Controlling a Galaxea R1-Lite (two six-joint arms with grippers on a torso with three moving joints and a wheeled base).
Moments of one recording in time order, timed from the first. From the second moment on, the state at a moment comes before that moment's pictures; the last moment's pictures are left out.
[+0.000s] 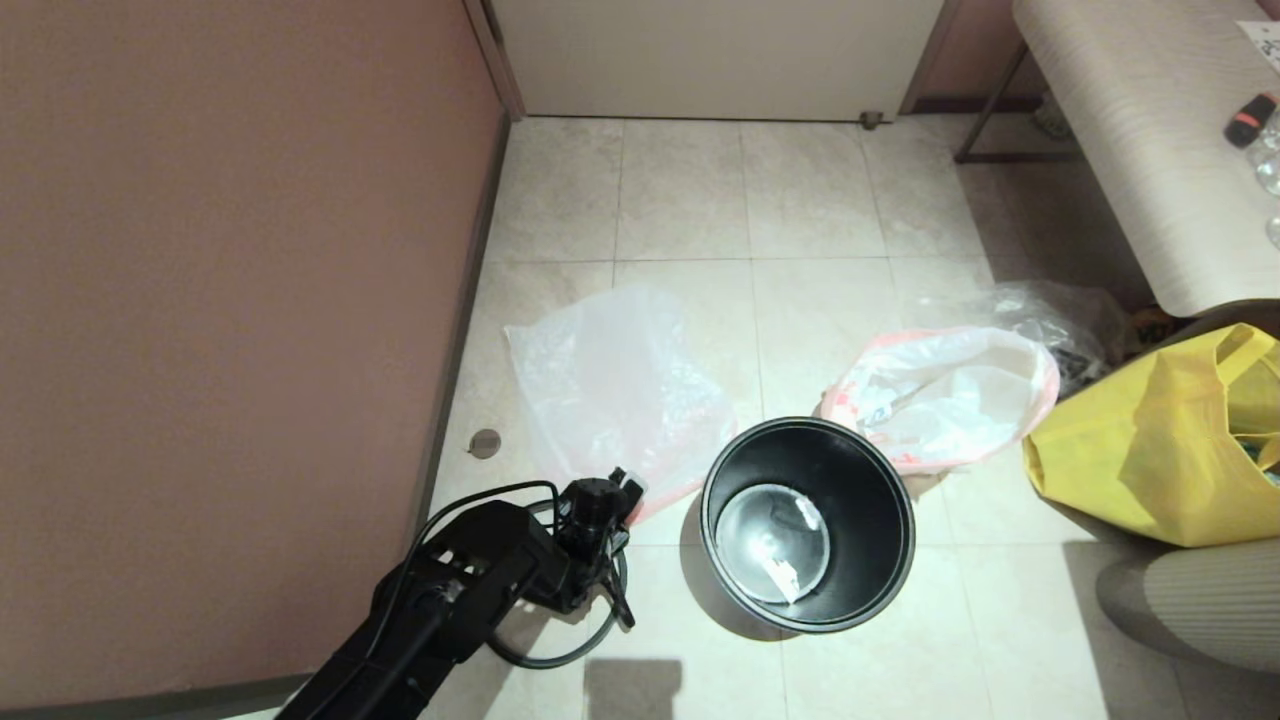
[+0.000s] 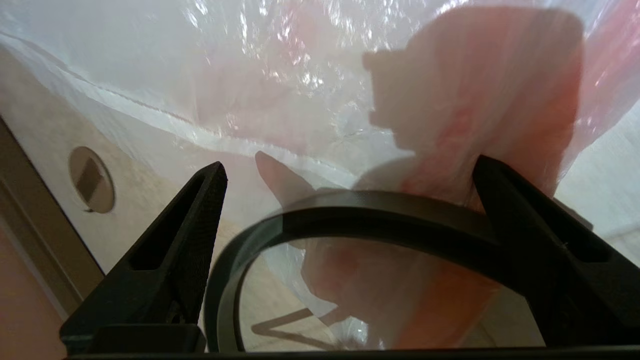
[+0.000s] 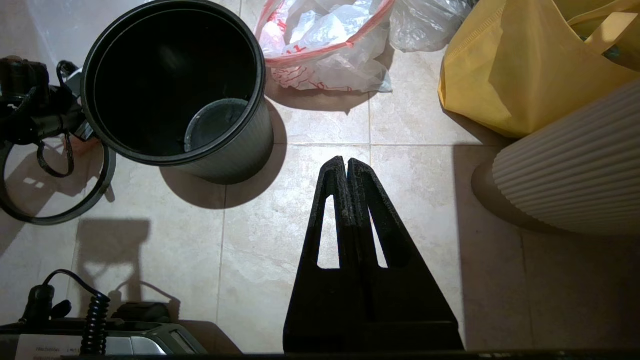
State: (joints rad) left arm -0.39 3.06 -1.88 -0.76 0.45 0.64; right arm 0.01 0.00 -0.02 0.05 0.01 0.00
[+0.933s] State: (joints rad) left arm -0.33 2.94 -1.59 -0.86 0.51 0.66; right arm 0.01 0.00 -0.02 0.05 0.01 0.00
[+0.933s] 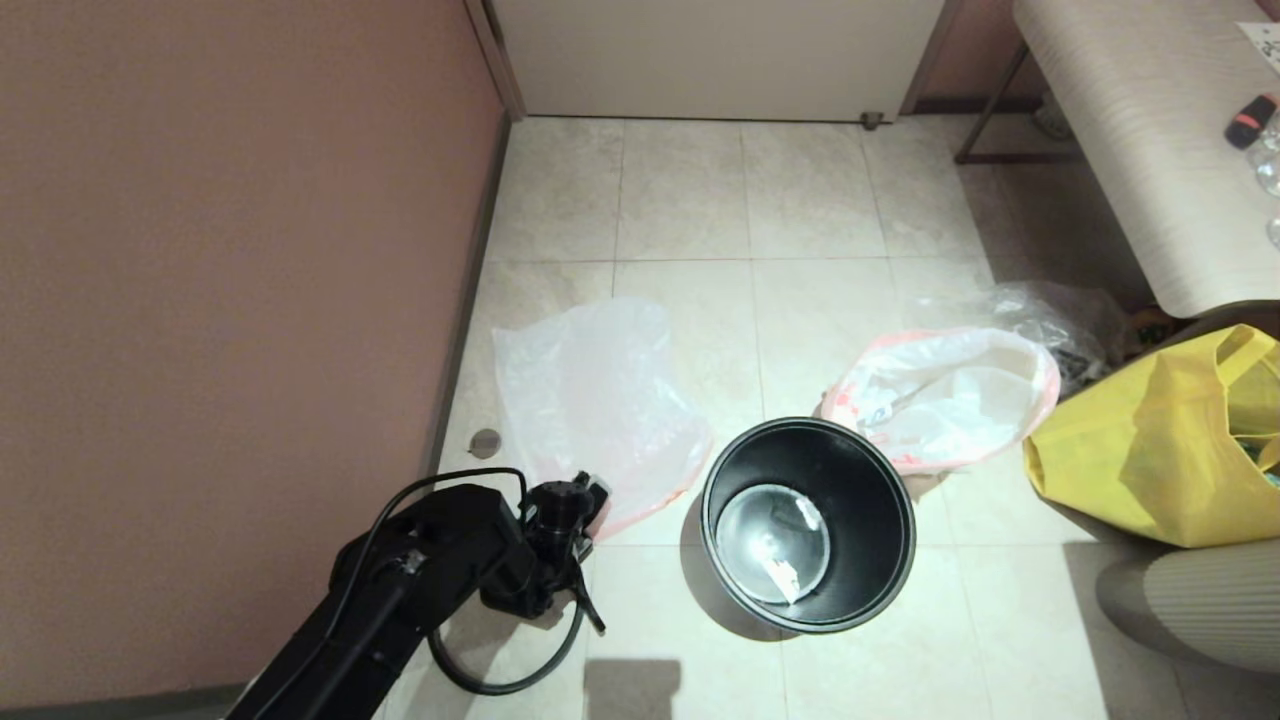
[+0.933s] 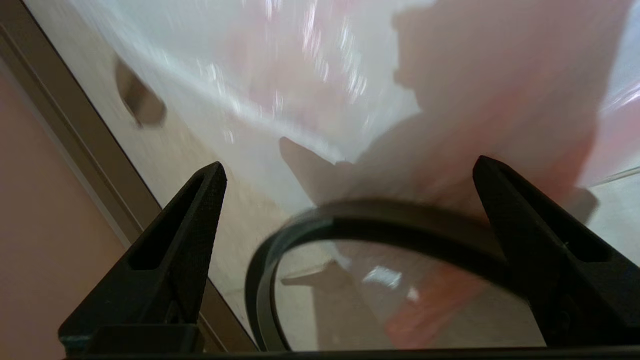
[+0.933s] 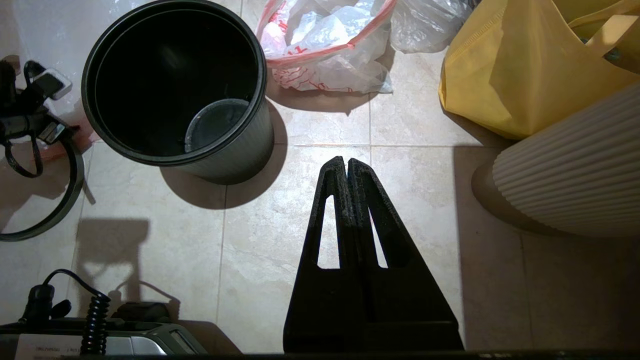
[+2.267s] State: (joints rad) left arm -0.39 2.97 -1.86 -0.48 0.39 0.49; right arm 0.01 0.00 -0.02 0.05 0.01 0.00
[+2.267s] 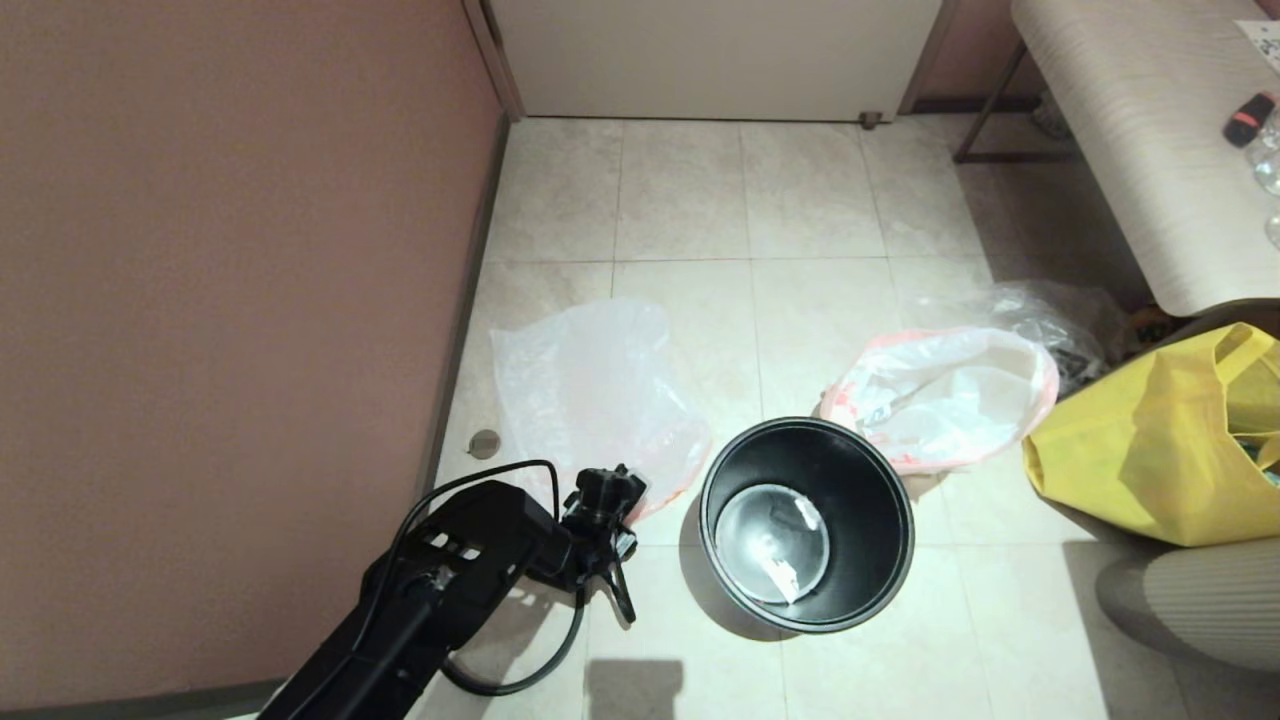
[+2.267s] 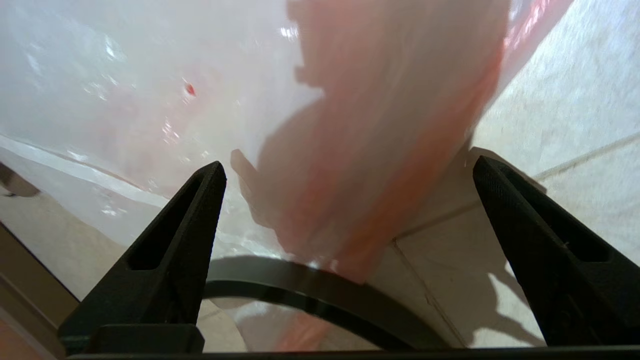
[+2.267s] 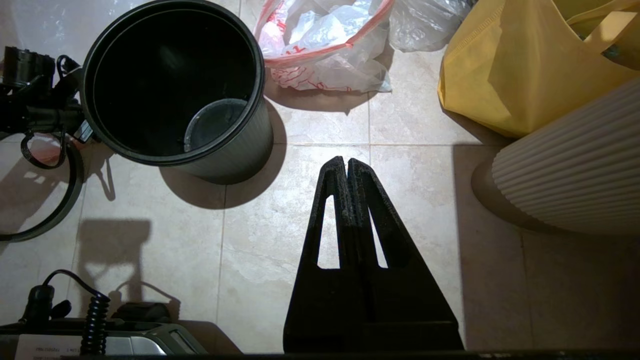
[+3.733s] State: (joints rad) left arm -0.36 3.04 -1.94 -0.43 0.39 0.48; right arm 0.01 0.00 -0.02 0.05 0.01 0.00
